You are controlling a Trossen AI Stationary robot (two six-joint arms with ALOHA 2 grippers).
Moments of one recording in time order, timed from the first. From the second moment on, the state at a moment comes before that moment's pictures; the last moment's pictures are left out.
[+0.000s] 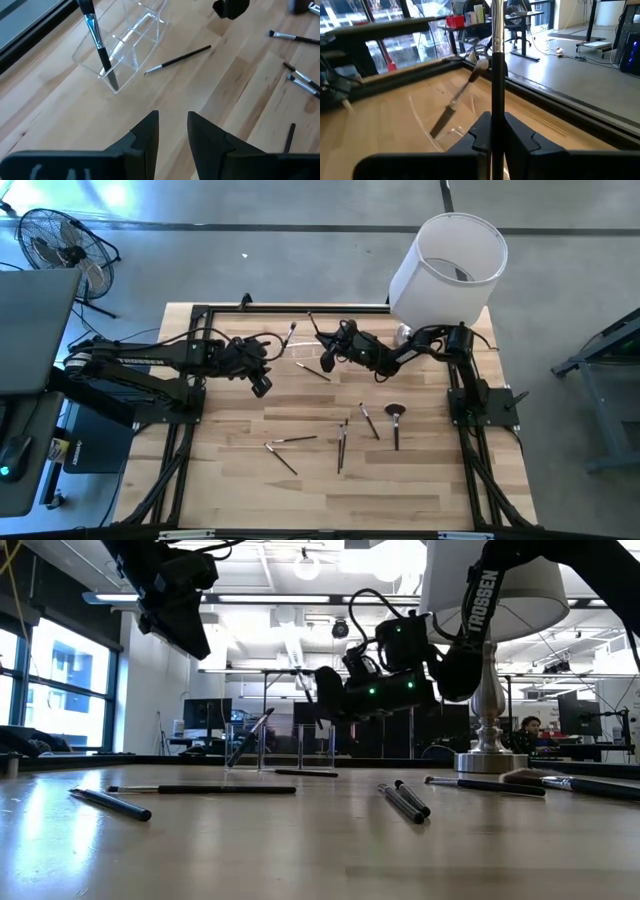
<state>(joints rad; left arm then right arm) 0.06 1.07 0.89 -0.72 -0.33 -0.47 -0.35 2.10 0.87 1.15 0.18 0.16</state>
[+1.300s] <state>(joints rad) 0.06 1.07 0.89 -0.71 -0.36 -0.48 -0.35 2.09 0.87 1.05 0.13 0.13</state>
